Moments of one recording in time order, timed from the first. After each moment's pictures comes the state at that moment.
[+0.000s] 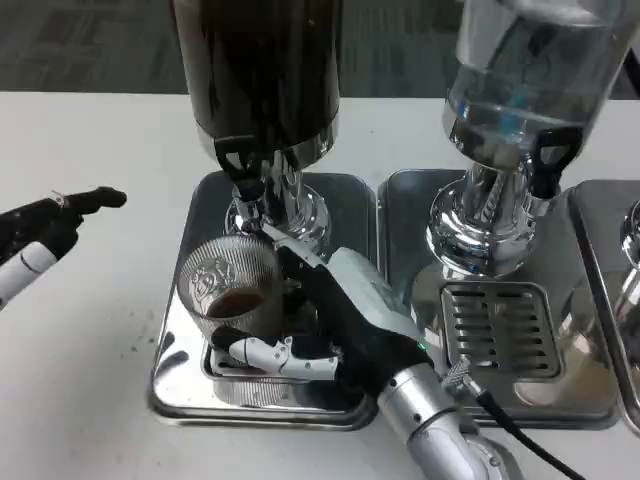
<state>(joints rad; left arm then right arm) -0.17 0.70 0.26 0.72 -0.19 -0.77 -0.76 -0.16 -0.03 0.45 0.29 -0.56 -0.20 -0.10</state>
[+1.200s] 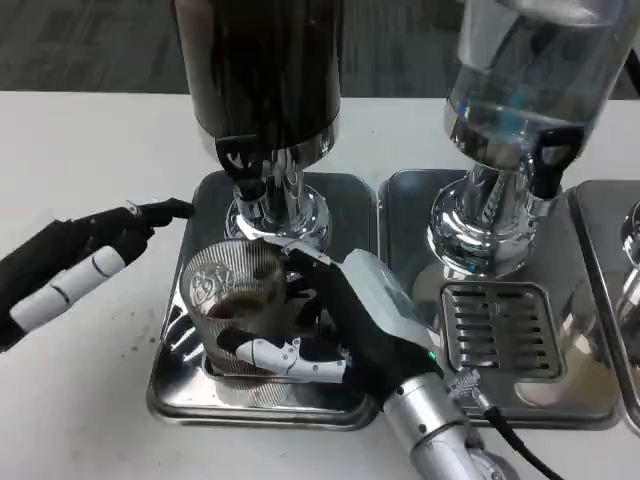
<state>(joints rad) -0.25 0.66 0.14 0.77 -0.18 -0.77 -0.80 -0.12 -0.03 0.45 0.26 -0.56 -0.19 -0.18</state>
